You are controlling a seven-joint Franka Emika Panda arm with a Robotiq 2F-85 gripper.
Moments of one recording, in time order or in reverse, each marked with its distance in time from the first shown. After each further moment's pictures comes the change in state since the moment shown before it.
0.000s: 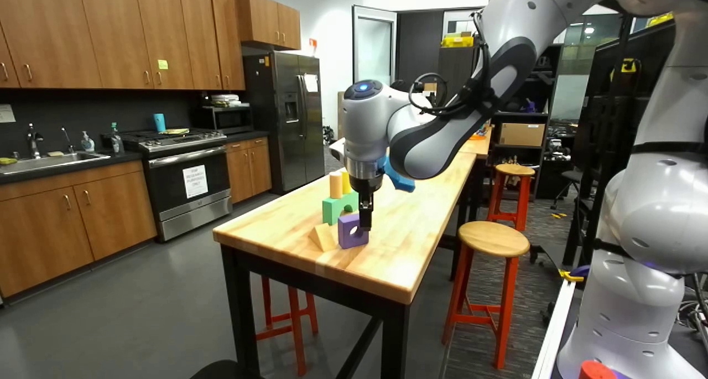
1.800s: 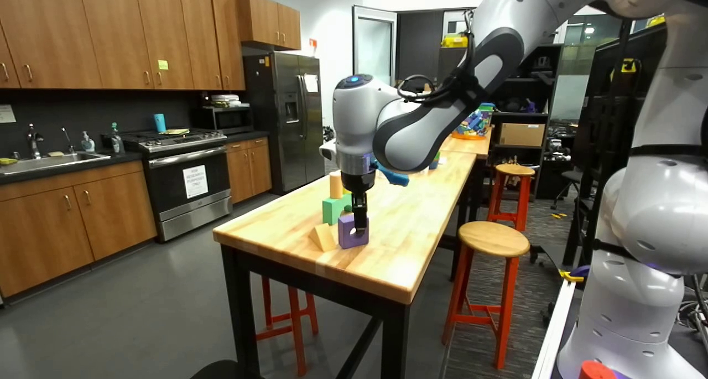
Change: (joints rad) arm 0.040 0.029 -0.019 0.049 0.180 -0.021 -0.228
